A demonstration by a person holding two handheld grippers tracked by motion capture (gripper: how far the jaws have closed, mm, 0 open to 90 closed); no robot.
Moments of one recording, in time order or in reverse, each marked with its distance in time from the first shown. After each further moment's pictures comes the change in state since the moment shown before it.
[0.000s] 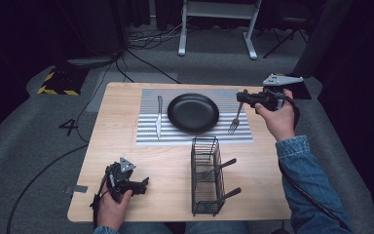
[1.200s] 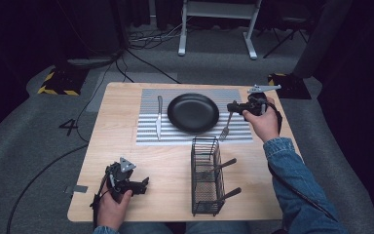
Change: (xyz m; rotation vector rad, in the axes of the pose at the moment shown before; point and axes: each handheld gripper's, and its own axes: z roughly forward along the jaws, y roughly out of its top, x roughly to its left) left arm 0.000 0.000 0.000 0.000 0.000 0.000; right arm -0.024 -0.045 0.058 0.121 0.033 0.097
